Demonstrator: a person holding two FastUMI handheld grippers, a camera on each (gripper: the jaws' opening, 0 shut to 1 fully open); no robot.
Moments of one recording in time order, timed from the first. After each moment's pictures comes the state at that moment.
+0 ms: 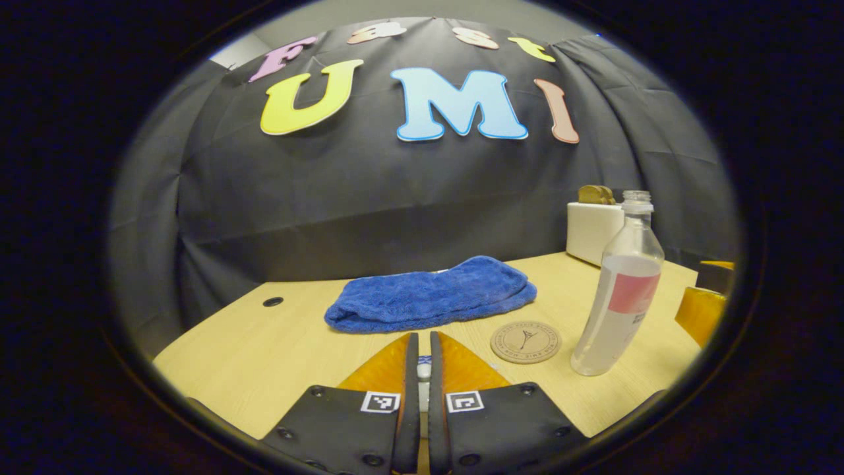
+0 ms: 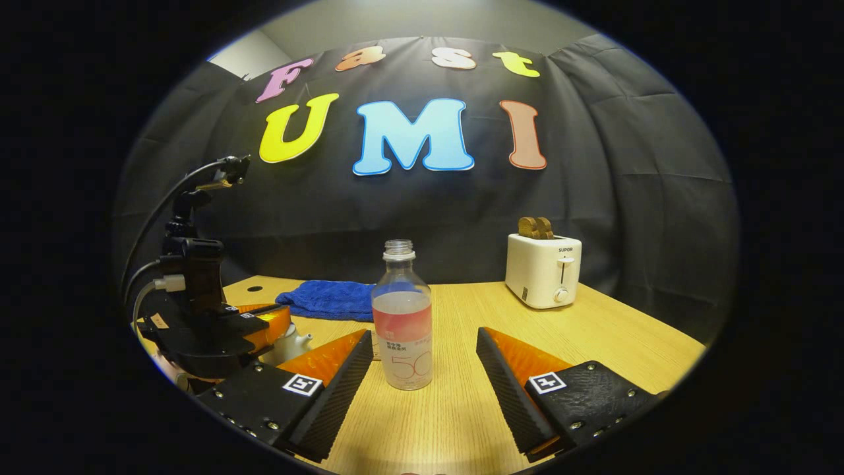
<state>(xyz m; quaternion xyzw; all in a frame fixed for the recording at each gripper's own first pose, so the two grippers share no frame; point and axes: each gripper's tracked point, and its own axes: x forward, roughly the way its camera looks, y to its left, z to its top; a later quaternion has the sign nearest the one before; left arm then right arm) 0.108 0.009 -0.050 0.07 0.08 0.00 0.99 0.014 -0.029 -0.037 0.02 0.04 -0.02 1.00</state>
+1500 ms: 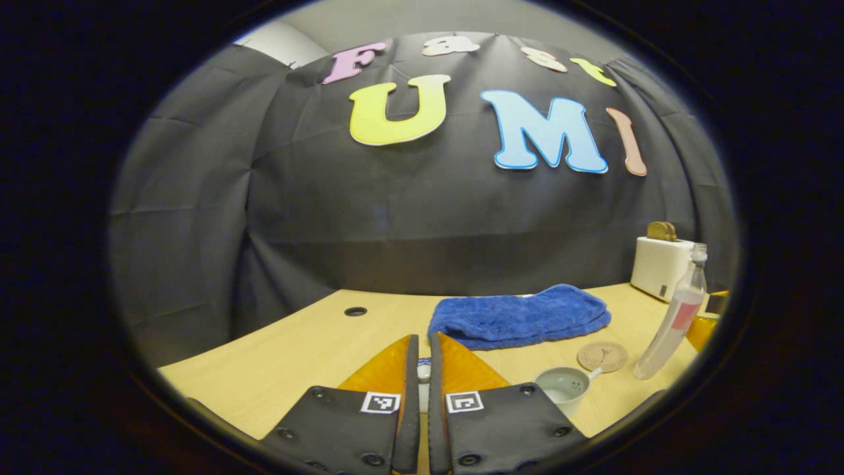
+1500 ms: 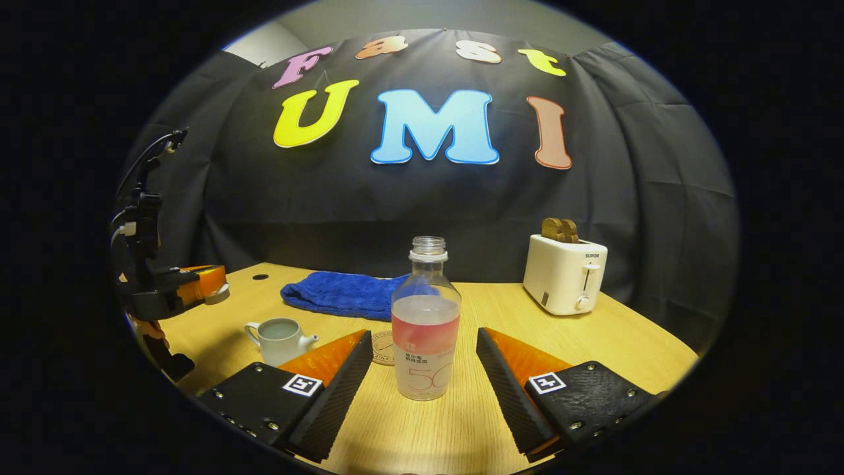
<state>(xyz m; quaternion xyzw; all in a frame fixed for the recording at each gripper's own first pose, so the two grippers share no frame) 0.078 0.140 -0.013 0.02 0.03 0.14 0.99 0.053 -0.008 -0.044 -0.01 0.07 0.02 1.00</state>
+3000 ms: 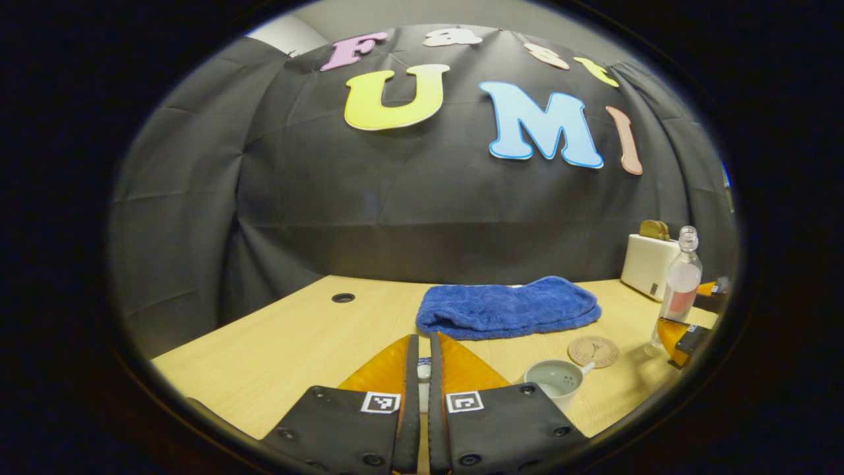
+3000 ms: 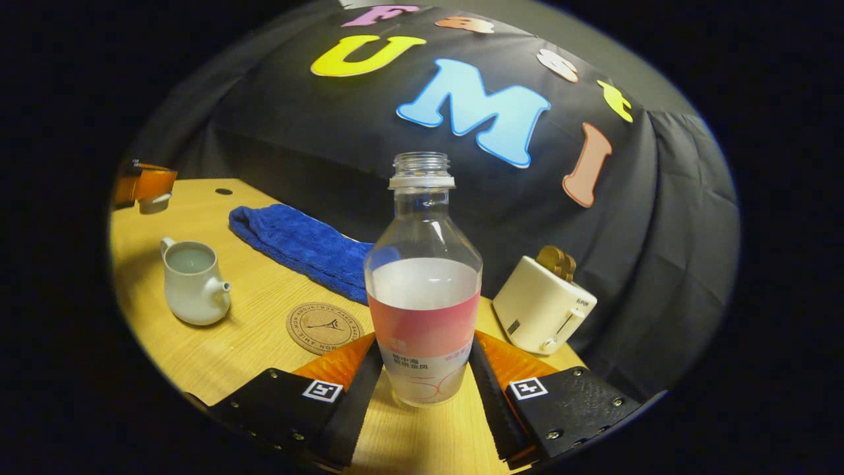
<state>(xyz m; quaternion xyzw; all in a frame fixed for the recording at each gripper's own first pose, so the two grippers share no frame) 0.084 0.131 -0.028 0.00 0.05 0.11 0.99 0.111 -0.039 -0.059 -0.25 0.09 -0.04 0.96</state>
